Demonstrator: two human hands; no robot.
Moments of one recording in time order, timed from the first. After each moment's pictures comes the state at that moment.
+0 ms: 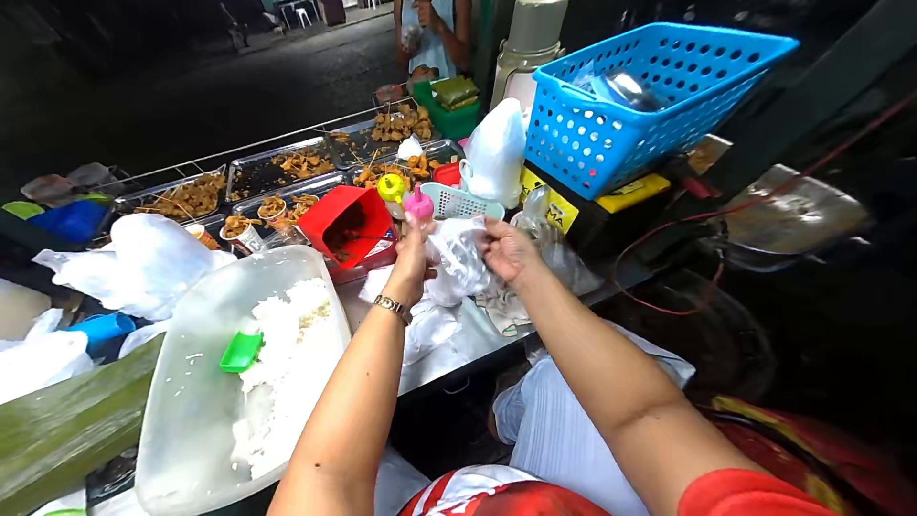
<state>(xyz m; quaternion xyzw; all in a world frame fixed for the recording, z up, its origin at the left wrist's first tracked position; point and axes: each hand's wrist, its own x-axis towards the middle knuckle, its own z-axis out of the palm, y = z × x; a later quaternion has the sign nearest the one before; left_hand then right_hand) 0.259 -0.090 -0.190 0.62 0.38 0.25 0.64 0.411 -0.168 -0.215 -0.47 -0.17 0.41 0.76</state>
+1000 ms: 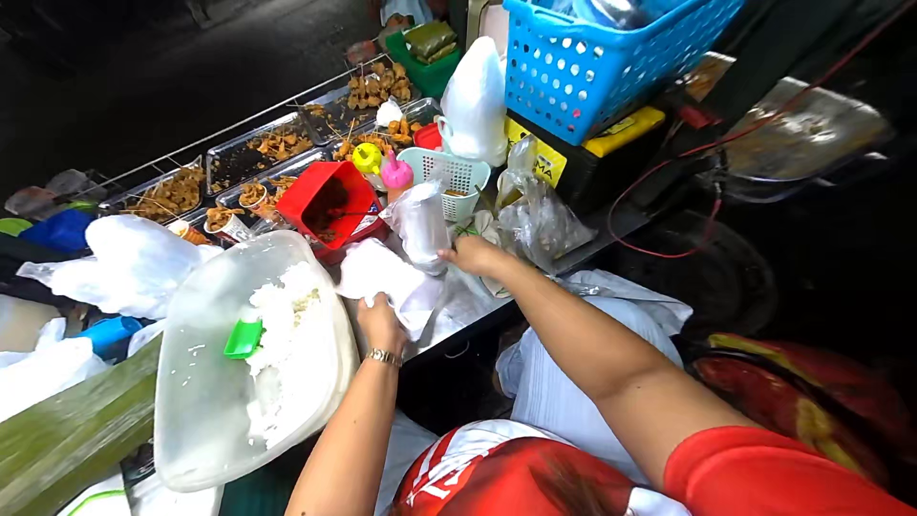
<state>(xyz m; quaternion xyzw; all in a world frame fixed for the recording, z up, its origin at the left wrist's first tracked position) 0.198 -0.131 -0.279 0.43 0.58 0.43 0.55 0.392 -0.175 -0.246 -0.78 -0.47 0.34 0.23</state>
